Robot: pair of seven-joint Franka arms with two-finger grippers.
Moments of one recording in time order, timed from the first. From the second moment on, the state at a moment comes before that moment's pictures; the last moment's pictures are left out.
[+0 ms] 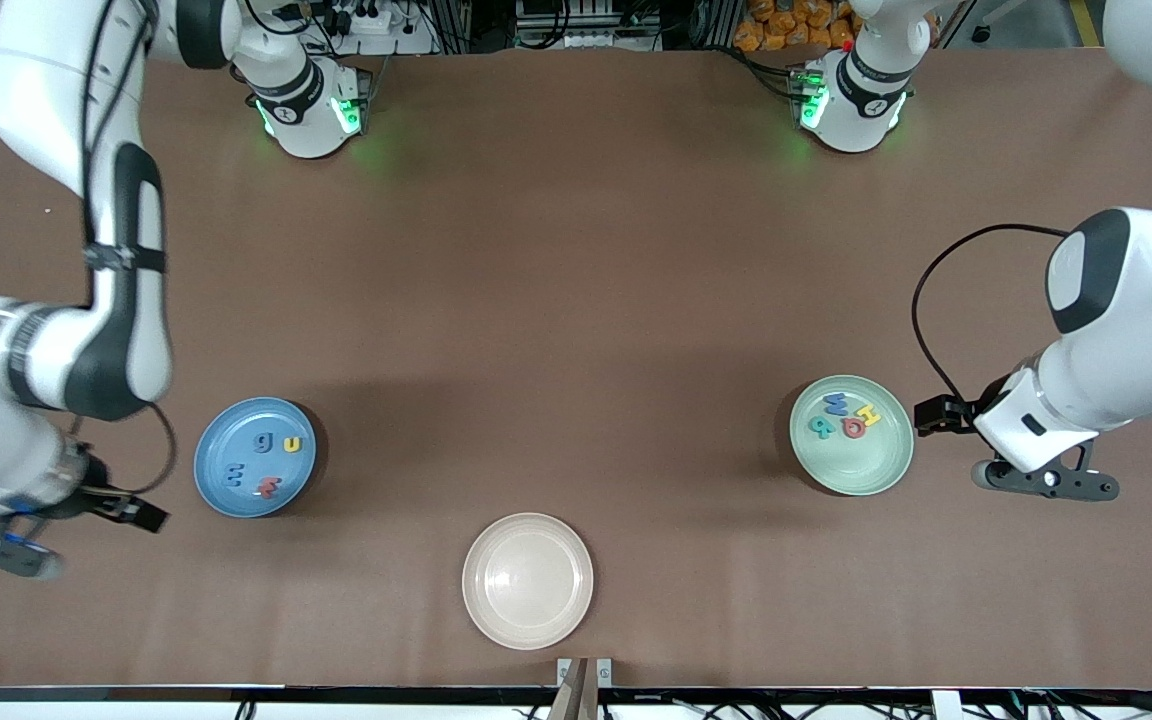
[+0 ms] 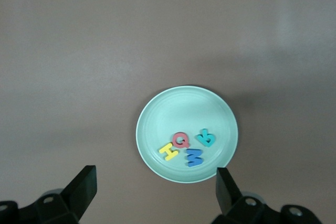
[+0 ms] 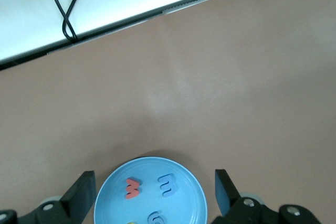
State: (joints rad) left arm 0.25 0.46 -0.46 -1.43 0.20 1.85 -0.10; right arm 0.34 0.68 -0.56 -1.28 0.26 2.04 0.19
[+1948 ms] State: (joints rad) left arm 0.09 0.14 -0.18 -1.47 0.03 1.69 -0.10; right arm -0.01 0.04 -0.04 -1.61 0.08 1.68 -0.11
